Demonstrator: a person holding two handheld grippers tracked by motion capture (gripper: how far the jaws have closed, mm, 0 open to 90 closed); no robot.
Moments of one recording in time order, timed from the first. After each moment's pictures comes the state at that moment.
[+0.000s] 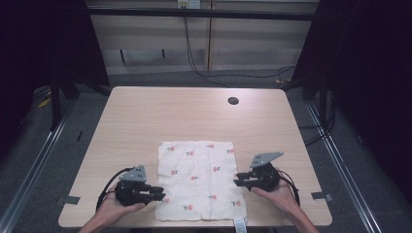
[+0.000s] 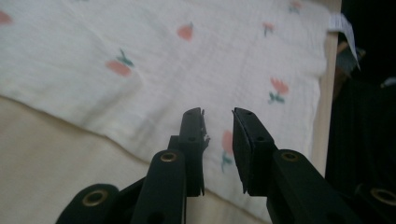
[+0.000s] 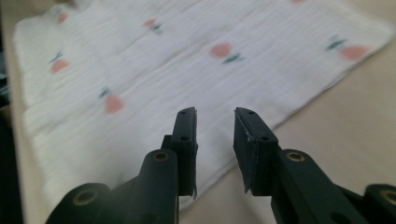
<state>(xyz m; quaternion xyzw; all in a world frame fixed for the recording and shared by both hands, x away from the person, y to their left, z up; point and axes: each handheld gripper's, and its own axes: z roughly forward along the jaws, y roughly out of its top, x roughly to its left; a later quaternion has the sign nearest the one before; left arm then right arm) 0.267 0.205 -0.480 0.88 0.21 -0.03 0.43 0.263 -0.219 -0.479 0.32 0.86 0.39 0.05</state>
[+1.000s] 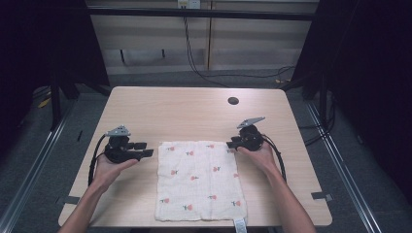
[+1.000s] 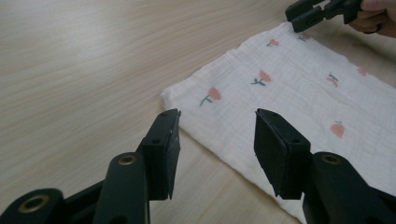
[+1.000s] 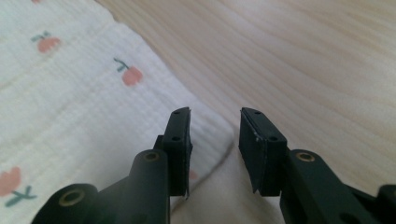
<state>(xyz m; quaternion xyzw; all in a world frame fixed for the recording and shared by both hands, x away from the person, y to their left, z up) 0.367 0.242 -0.463 0.82 0.35 0.05 0.45 0.395 -0.208 -0.498 0.39 0.84 0.36 0.11</state>
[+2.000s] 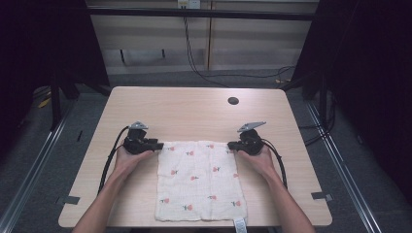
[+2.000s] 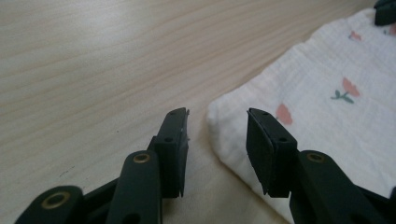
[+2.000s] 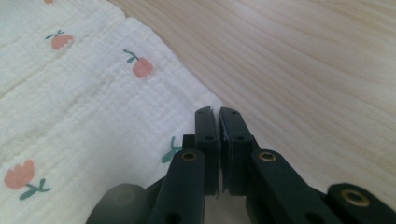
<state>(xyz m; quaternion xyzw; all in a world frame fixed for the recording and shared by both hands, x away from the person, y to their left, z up) 0.416 0.207 -0.506 0.82 0.39 0.05 0.41 0.384 -0.207 -0.505 0.40 0.83 0.38 0.10</state>
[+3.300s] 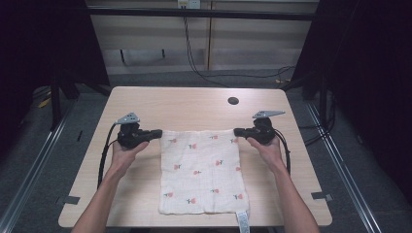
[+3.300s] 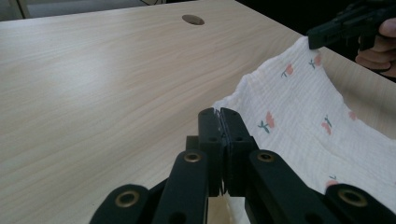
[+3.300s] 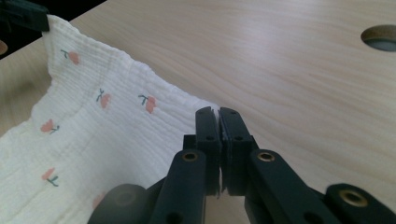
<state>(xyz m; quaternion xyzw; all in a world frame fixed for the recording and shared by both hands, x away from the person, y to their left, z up) 0.402 0.210 -0.456 0.79 0.33 0.06 0.51 0.390 -0.237 -0.461 0.41 0.78 0.47 0.09</state>
